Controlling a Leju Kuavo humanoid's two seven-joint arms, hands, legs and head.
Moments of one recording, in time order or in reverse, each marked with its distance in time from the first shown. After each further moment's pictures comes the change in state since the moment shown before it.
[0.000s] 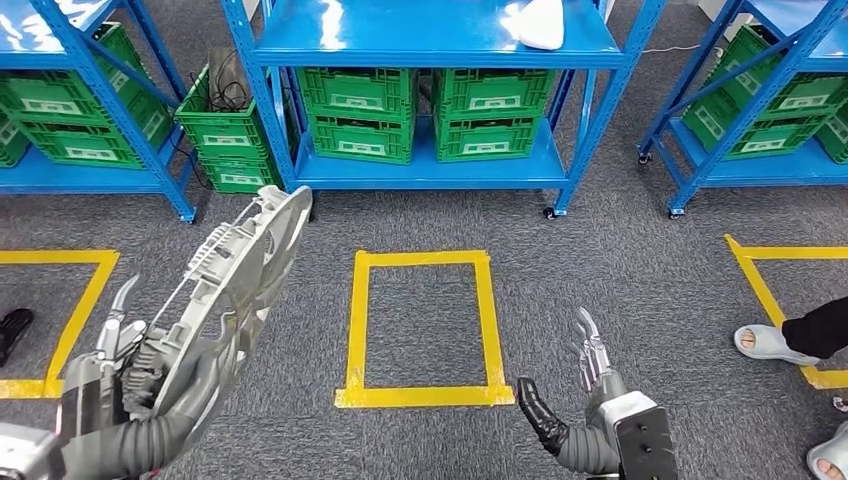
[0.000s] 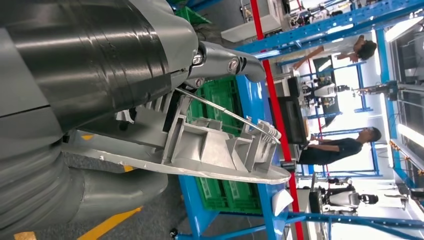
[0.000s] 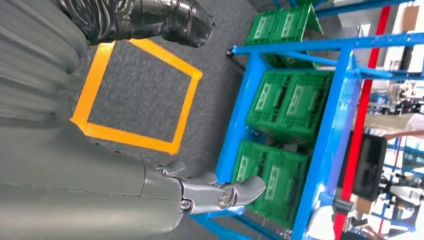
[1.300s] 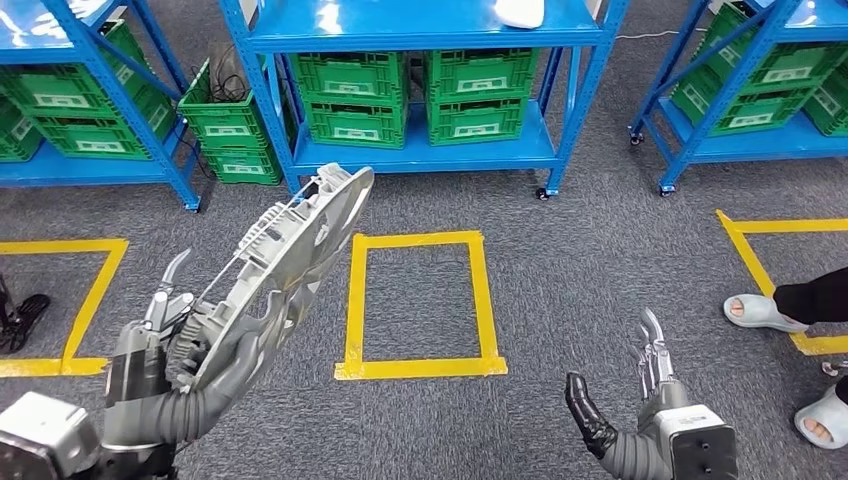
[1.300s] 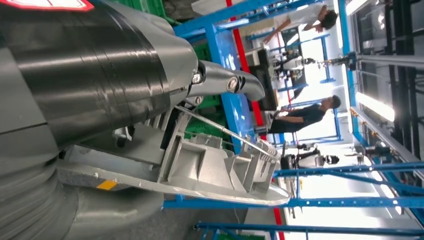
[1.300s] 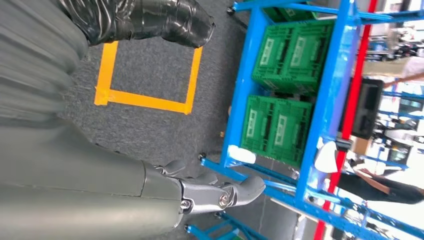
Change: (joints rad) left arm -0.106 -0.079 0.028 0.102 0.157 -0.189 -0.148; right arm 0.099 0.029 -0.103 -0.136 0.116 -0.045 0.057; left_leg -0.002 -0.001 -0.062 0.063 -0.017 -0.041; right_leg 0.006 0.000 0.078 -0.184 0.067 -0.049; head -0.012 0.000
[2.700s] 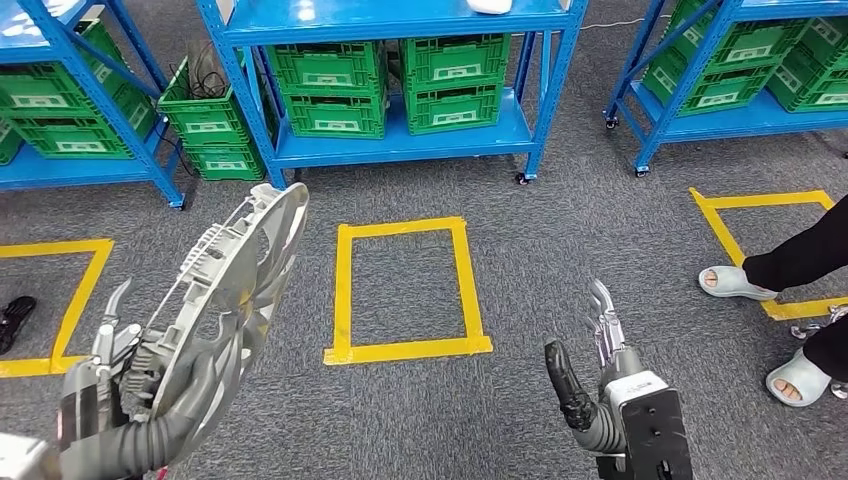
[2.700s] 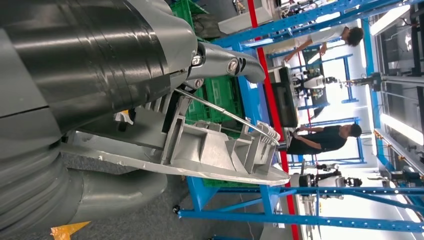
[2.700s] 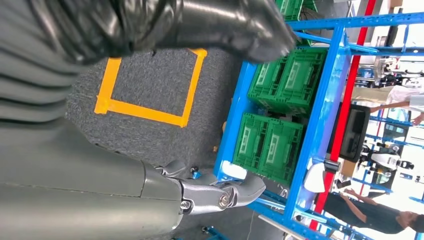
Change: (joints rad) left arm 0.091 0.018 0.005 -0.028 -0.079 0.151 0.029; right arm -0.101 0.004 0.057 0.032 0.013 0.055 0.030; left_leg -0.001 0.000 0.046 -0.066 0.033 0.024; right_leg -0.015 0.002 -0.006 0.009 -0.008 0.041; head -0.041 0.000
